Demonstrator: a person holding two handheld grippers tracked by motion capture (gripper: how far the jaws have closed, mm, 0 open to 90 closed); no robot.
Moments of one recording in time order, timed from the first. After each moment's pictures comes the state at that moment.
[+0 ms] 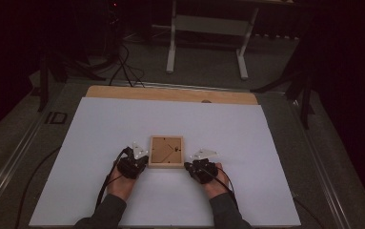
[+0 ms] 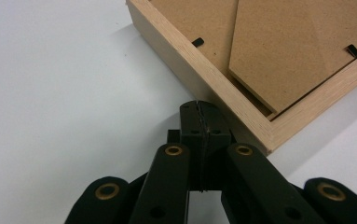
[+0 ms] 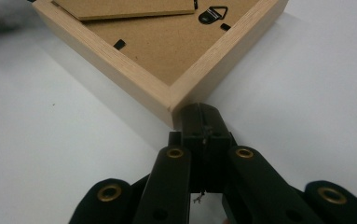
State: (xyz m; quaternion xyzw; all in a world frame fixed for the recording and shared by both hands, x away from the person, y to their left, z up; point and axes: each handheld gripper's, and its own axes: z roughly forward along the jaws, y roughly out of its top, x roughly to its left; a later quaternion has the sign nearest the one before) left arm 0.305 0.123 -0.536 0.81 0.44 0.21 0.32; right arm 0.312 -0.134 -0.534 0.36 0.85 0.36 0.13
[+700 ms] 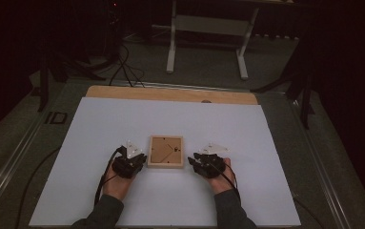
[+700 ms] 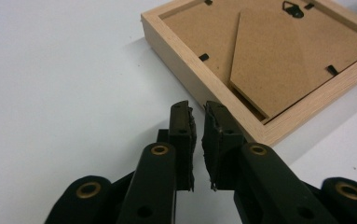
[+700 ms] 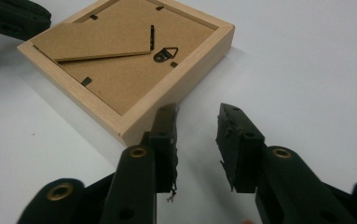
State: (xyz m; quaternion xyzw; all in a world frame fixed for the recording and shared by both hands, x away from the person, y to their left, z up) left arm 0.300 0.136 -0.525 0.80 0.45 0.21 0.35; right arm 0.321 -0.154 -0.518 0.38 0.82 0.40 0.16
